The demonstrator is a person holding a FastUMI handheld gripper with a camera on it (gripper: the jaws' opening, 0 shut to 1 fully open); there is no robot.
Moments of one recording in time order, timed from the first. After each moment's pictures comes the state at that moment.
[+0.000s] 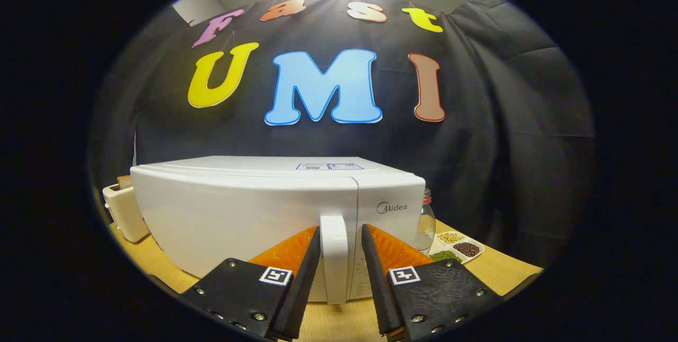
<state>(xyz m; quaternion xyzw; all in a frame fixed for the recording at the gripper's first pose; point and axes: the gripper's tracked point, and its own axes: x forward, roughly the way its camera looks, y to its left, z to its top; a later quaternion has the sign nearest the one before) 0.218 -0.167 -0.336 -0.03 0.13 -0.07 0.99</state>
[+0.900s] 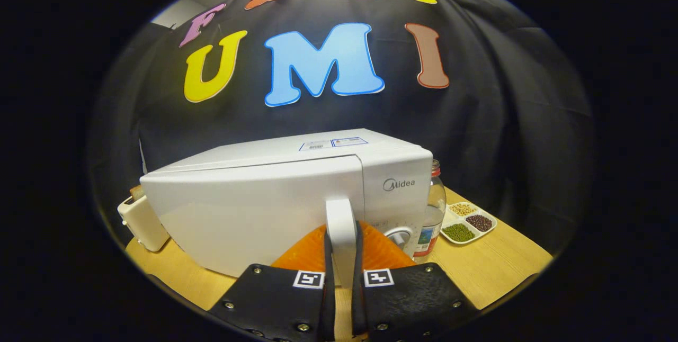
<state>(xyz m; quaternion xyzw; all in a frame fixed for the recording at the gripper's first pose) 0.186 -0.158 -0.336 0.01 0.21 -0.05 0.98</state>
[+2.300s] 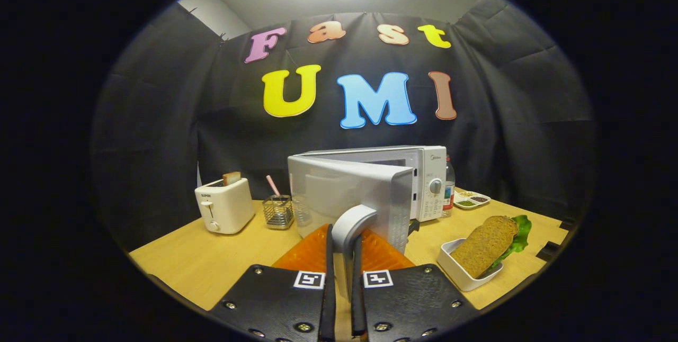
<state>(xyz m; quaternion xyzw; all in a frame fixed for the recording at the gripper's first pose) -0.048 0.070 -0.297 0.01 0.12 0.00 0.99</state>
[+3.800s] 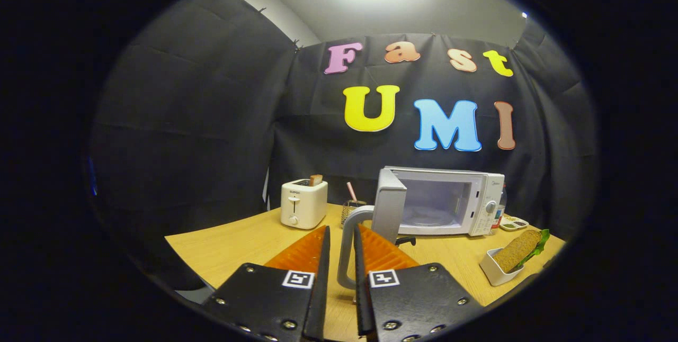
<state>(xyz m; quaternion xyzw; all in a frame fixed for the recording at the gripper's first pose) -0.138 0.173 -0.267 -0.05 0.08 0.16 0.98</state>
